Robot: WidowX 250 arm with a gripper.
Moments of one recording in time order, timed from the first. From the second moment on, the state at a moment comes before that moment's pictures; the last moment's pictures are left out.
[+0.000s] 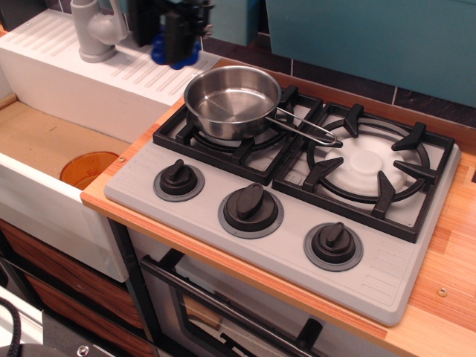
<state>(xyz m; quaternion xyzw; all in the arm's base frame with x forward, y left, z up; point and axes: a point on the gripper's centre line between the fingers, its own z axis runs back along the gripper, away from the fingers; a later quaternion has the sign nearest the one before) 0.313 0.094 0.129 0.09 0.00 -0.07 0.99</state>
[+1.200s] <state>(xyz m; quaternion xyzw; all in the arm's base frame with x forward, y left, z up) 0.330 0.074 0.110 0.09 -0.02 -0.07 0.99</state>
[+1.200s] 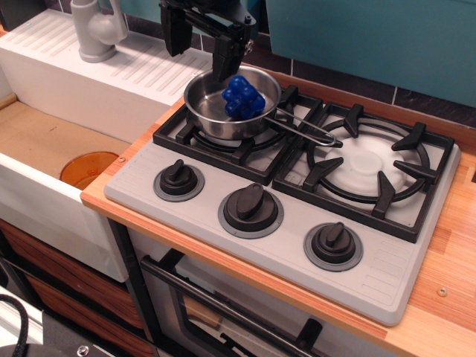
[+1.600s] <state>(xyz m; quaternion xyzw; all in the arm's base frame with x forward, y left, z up) 0.326 0.066 0.111 0.08 -0.01 -0.07 0.99</state>
